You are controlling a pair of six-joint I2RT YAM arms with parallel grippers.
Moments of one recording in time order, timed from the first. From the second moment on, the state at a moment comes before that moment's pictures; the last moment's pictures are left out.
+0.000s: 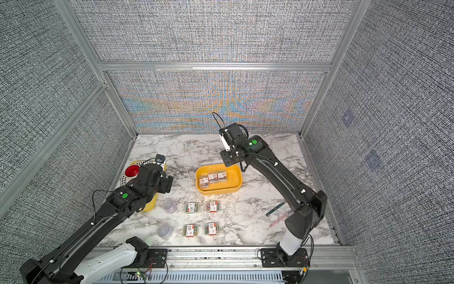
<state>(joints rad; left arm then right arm) -0.58 0.96 0.91 -0.70 -0.47 -0.09 0.66 1.61 1.75 -1.08 0.14 -0.01</state>
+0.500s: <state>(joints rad) -0.57 0.95 0.89 -0.70 -0.50 -0.08 0.81 1.26 1.21 -0.96 -0.02 -0.72</state>
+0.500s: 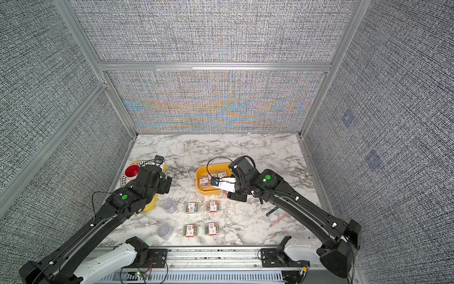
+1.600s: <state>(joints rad) -0.57 0.94 0.88 -0.70 -0.51 -0.07 0.77 1.46 0.98 -0.79 -0.07 -0.90</state>
